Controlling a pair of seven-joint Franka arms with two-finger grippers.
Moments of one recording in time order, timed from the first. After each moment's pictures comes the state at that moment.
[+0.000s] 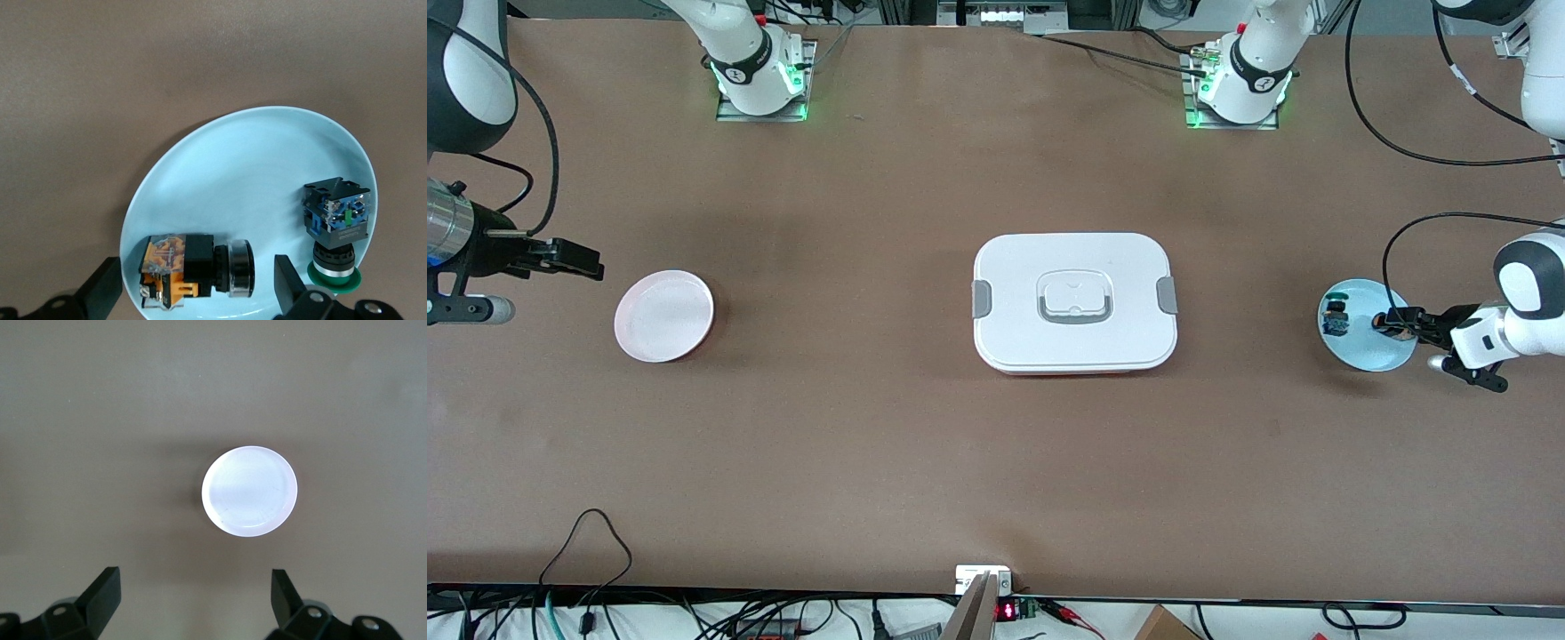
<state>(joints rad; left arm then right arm) 0.45 0.66 -0.03 -1.69 -0.05 2.04 0.73 0.01 0.22 -0.03 -1.49 -0.03 1.58 -0.01</state>
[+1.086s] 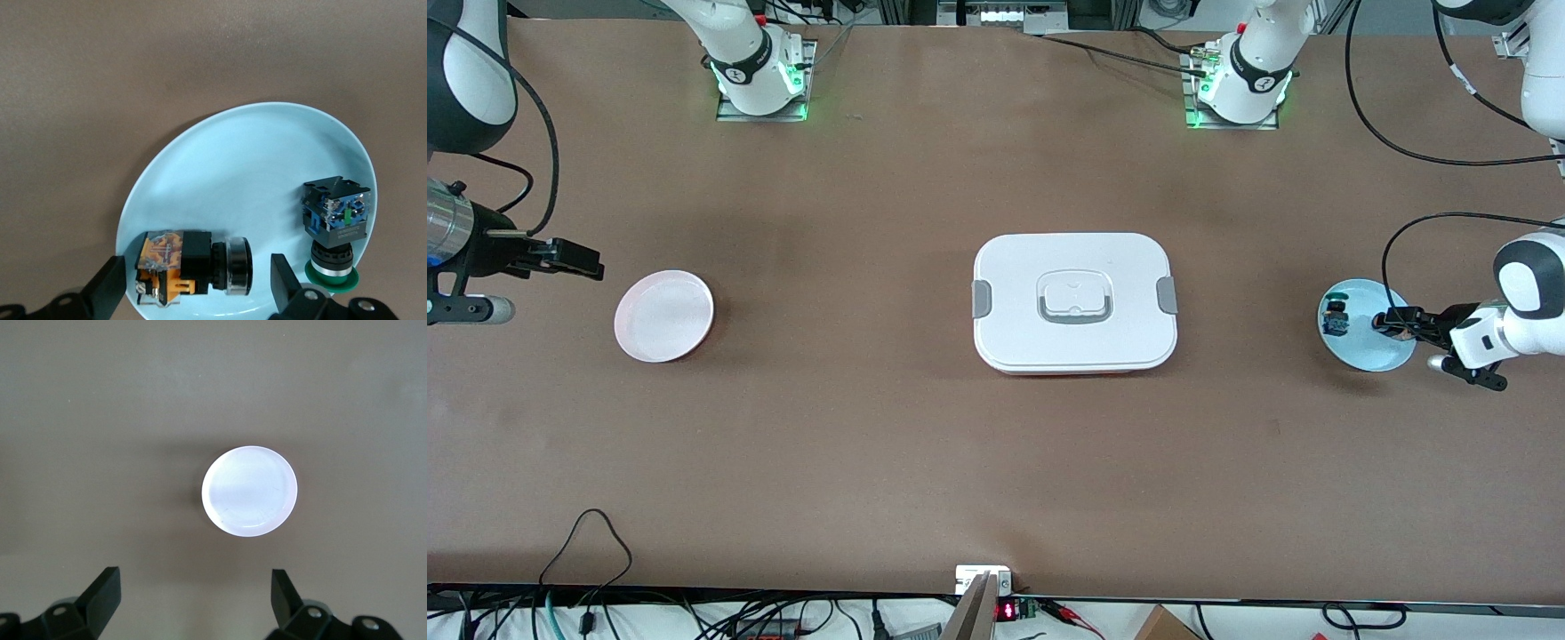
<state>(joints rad) 0.45 0.66 -0.03 -1.69 -0.05 2.03 0.71 0.01 0.22 -0.03 -1.49 -0.03 1.58 -0.01</state>
